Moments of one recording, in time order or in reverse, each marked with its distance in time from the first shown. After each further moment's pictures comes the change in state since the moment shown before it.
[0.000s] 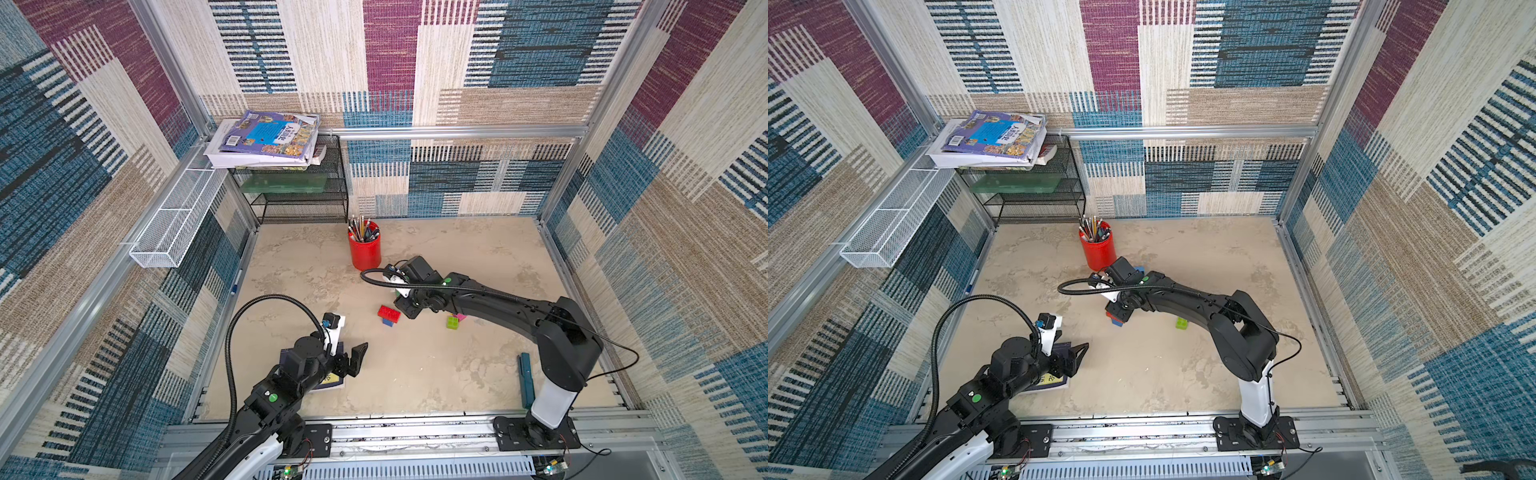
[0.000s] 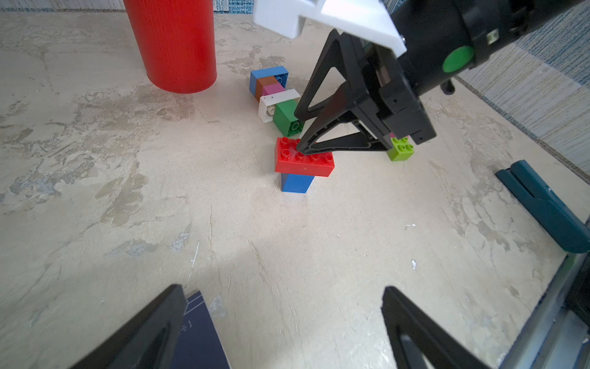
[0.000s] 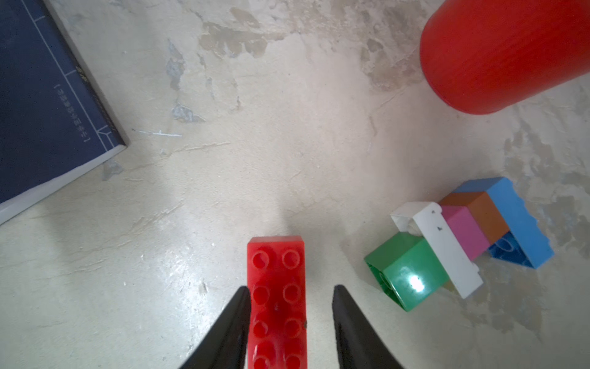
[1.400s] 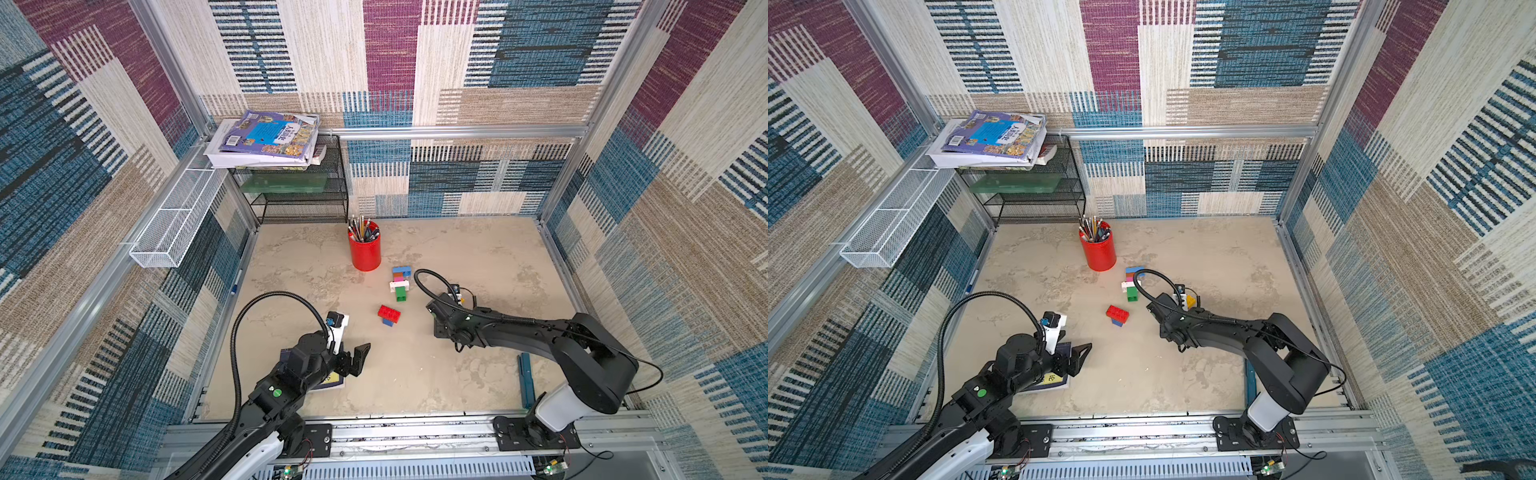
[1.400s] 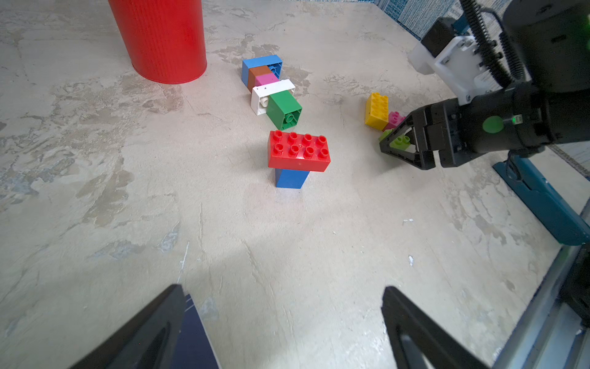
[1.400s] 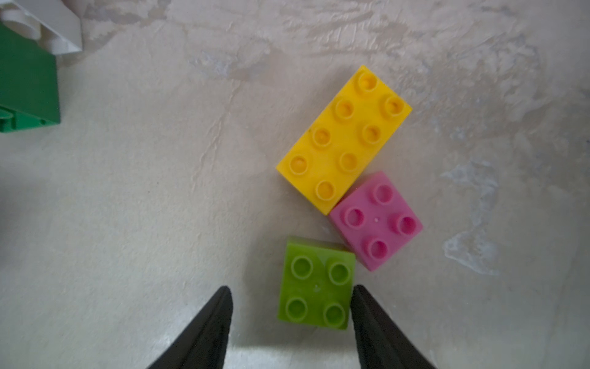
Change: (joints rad) left arm 0.000 0.071 0.007 0.036 0.026 0.000; right arm -0.075 -0.303 -0.621 0.152 0.475 0.991
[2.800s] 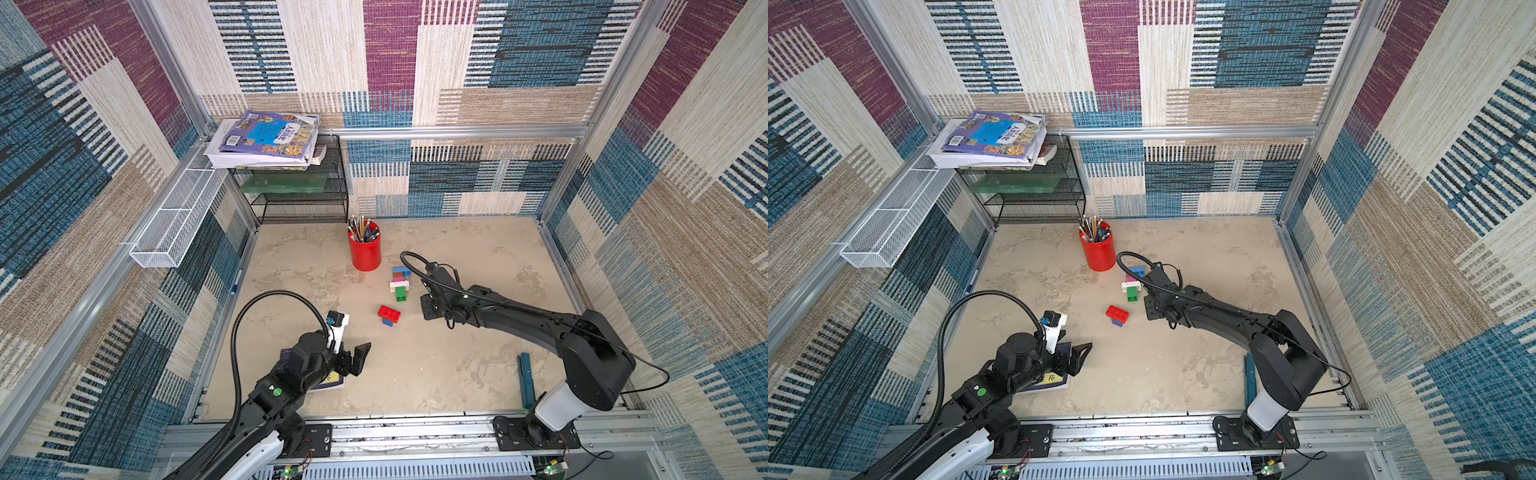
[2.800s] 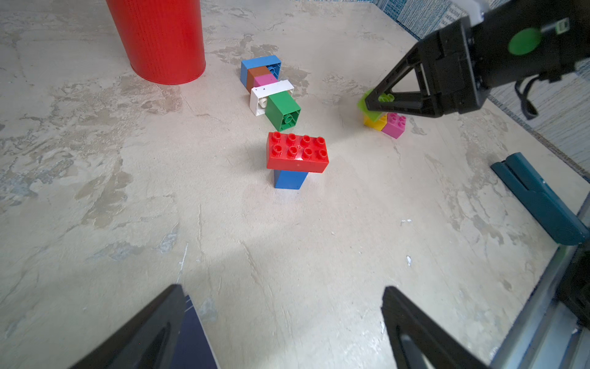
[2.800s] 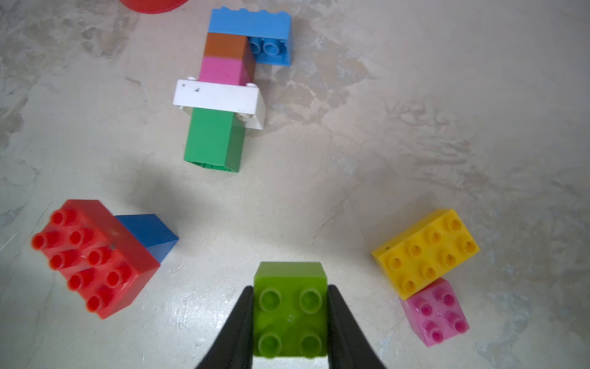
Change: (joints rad) left arm 0.000 0.007 0.026 -0.015 0.009 -0.003; right arm -0.016 0.034 0.294 -0.095 -0.198 -0.336
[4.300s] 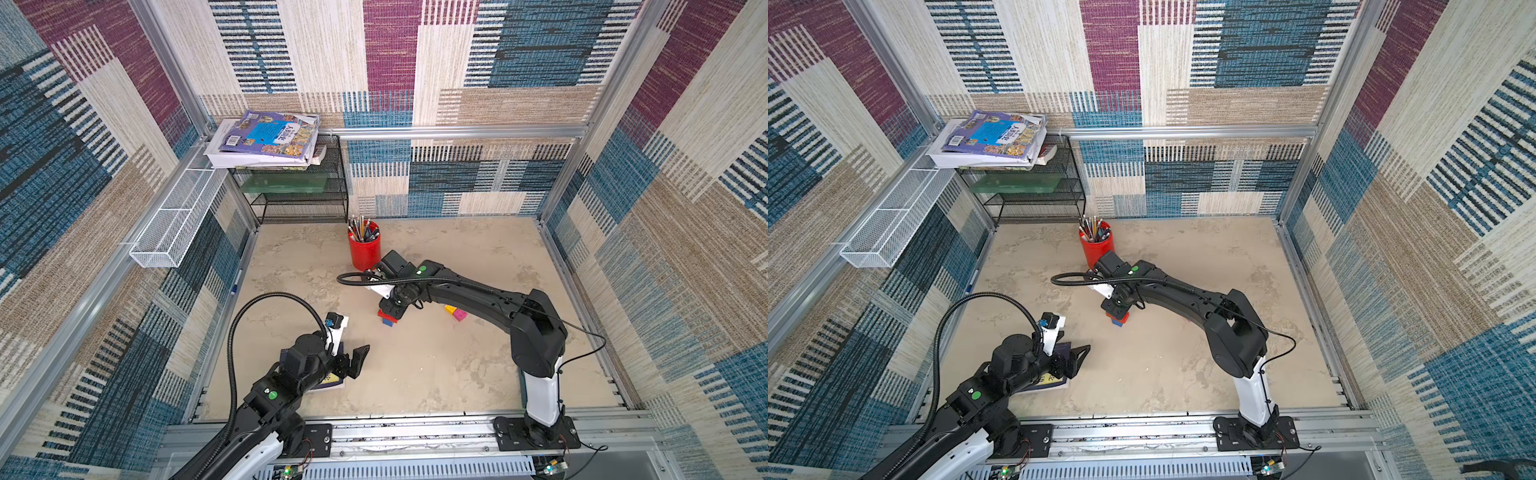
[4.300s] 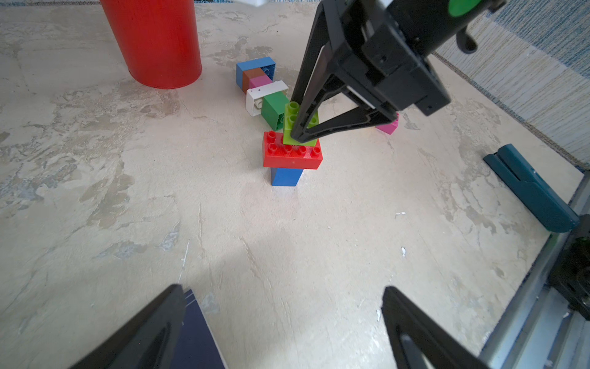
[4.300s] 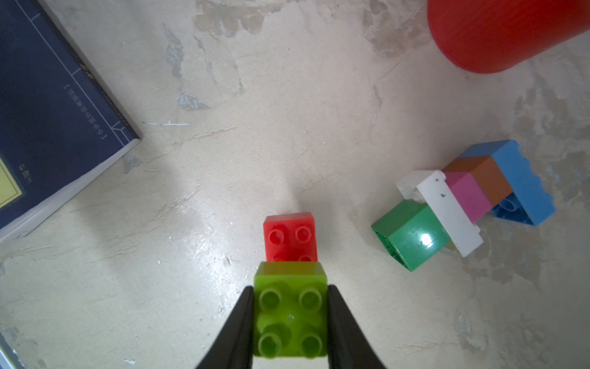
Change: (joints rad) left arm 0.000 -0.048 0.001 -0.053 0.005 0.030; right arm 0.126 0.344 0.544 -0.338 -0.236 -0.575
